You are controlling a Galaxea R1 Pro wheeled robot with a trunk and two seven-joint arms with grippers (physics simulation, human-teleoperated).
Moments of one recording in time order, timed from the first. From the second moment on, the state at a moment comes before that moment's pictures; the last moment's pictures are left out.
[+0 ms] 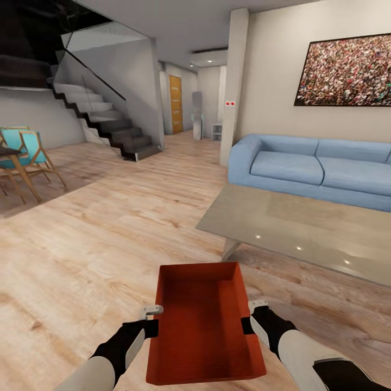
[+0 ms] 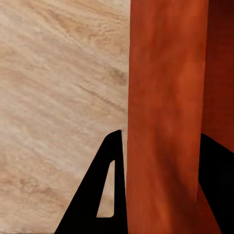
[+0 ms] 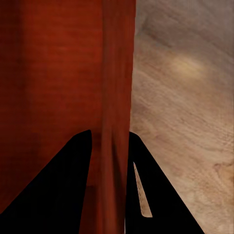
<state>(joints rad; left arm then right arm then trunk) -0.61 -0.11 0.05 -0.37 0.02 0.29 0.09 -0.77 0.06 0.07 -0.17 0.01 0.42 -0.13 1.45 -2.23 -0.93</state>
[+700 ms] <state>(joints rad) -0.61 -0.11 0.05 -0.37 0.02 0.29 0.09 -0.77 0.06 0.07 -0.17 0.01 0.42 -0.13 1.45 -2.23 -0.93</state>
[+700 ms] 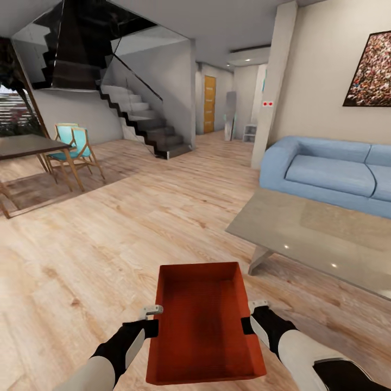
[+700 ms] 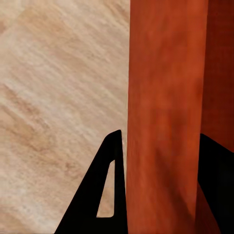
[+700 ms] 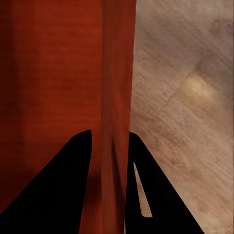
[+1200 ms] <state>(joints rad) -0.61 -0.11 0.05 -0.37 0.02 0.29 0.09 -0.77 0.06 0.07 -0.17 0.01 0.42 -0.13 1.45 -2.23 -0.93</state>
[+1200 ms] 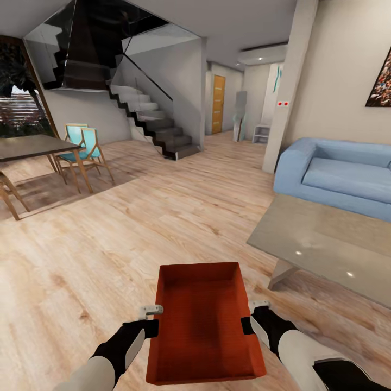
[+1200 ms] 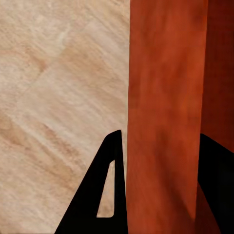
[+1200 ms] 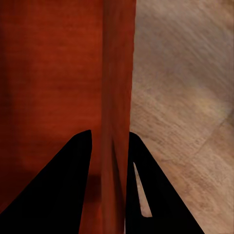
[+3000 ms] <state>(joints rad) -0.62 -0.11 0.05 -0.37 0.02 0.29 0.09 -0.77 0.06 0.07 -0.17 0.01 0.43 -0.13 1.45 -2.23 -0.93</state>
